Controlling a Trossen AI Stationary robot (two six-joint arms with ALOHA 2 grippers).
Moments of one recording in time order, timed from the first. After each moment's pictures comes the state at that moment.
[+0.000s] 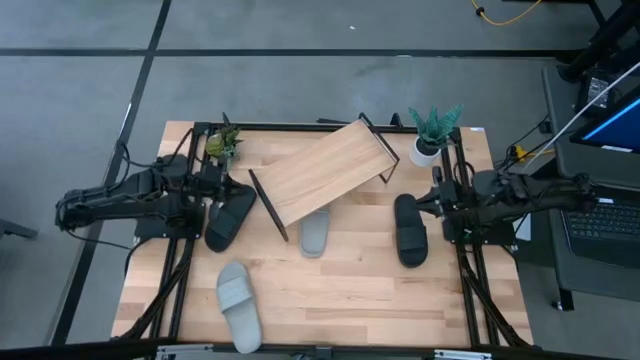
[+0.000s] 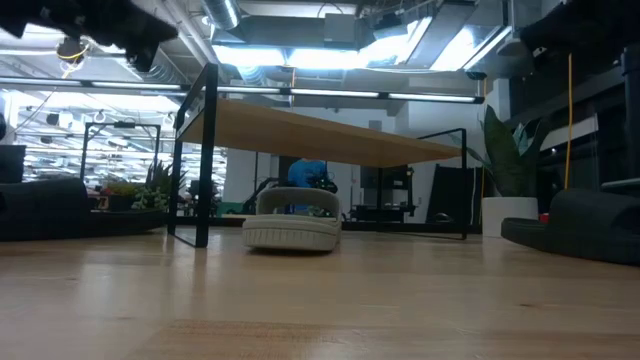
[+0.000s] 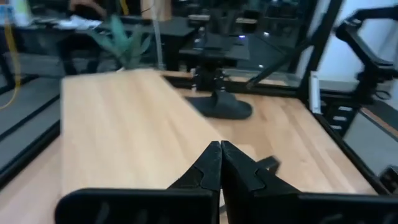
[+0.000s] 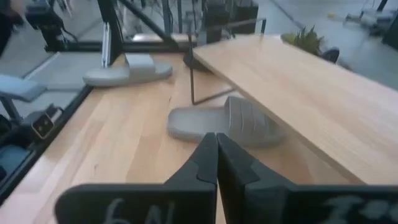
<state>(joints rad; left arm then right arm) 0.22 0.38 0.45 -0.25 0.20 -0.04 0.13 0.41 0.55 -0.45 0.07 0.05</state>
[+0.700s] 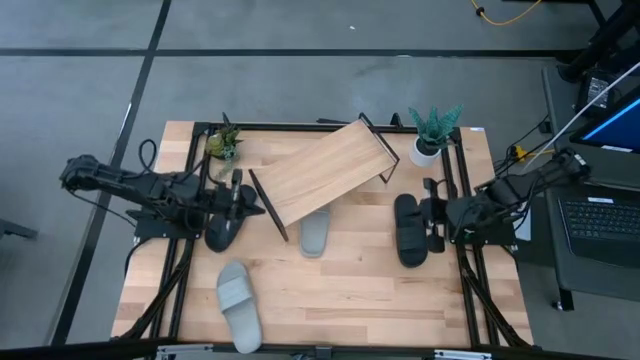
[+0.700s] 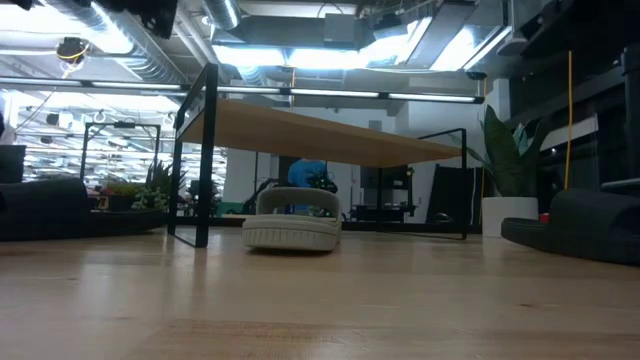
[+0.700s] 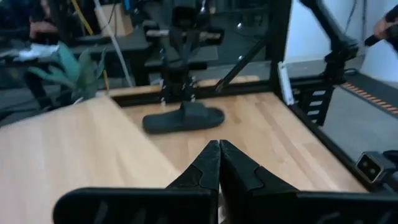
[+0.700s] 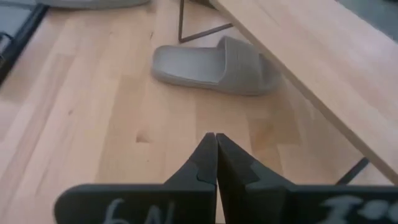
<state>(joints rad) -0.21 0.62 0.51 -0.03 -0.13 0.05 0.46 0.77 0.75 -0.68 0.43 0.20</state>
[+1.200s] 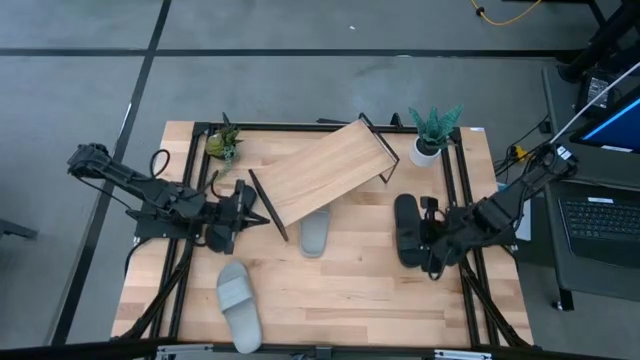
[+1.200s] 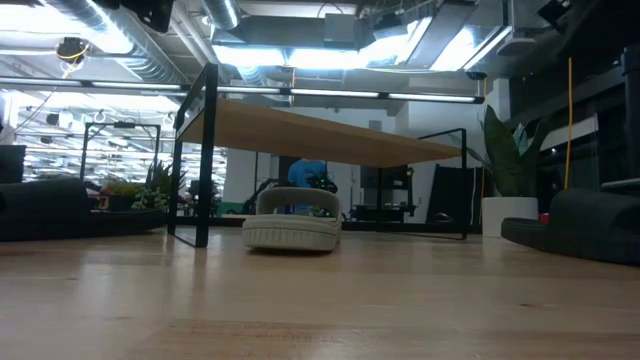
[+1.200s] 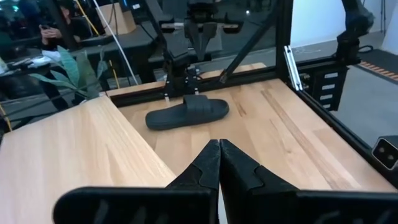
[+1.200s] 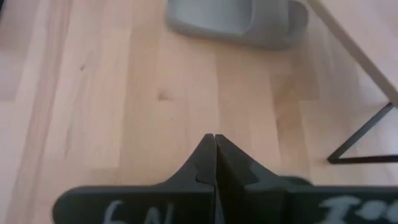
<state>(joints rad) -0.39 0.73 0.51 0.02 -0.35 0.08 0.67 1.08 0.98 -0.98 0.50 0.52</state>
